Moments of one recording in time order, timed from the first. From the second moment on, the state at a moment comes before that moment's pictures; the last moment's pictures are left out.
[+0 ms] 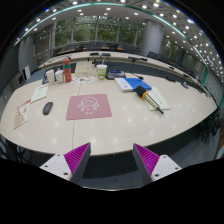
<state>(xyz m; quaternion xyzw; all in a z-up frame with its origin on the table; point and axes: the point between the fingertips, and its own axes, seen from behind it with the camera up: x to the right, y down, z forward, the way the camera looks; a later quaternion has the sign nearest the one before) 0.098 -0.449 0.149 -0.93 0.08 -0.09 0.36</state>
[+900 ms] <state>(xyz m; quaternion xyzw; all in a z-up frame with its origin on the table) -0.258 -0.114 -0.007 -0.90 0.02 -0.03 0.44</state>
